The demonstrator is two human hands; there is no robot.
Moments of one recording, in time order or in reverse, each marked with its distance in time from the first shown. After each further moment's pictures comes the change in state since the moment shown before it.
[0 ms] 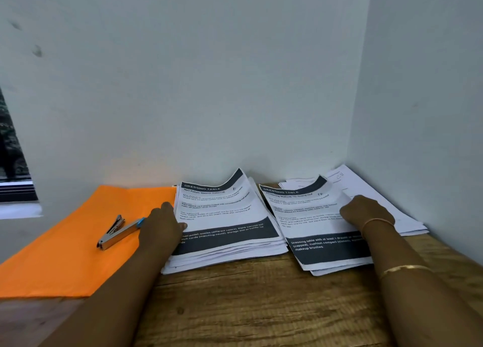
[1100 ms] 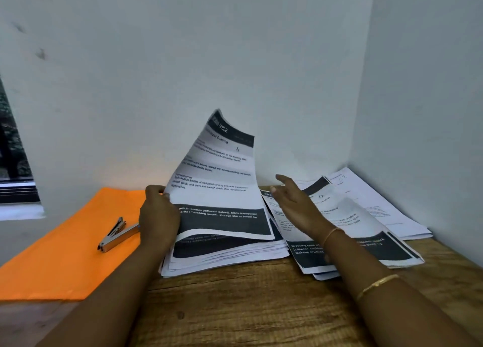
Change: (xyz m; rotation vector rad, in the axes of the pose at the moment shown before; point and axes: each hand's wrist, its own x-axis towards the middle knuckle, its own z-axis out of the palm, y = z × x) left_hand -0.002 0.015 -0.016 -0.570 0.373 -0.023; right_hand -0.055 -0.079 0.031 0.727 -0.252 -0.699
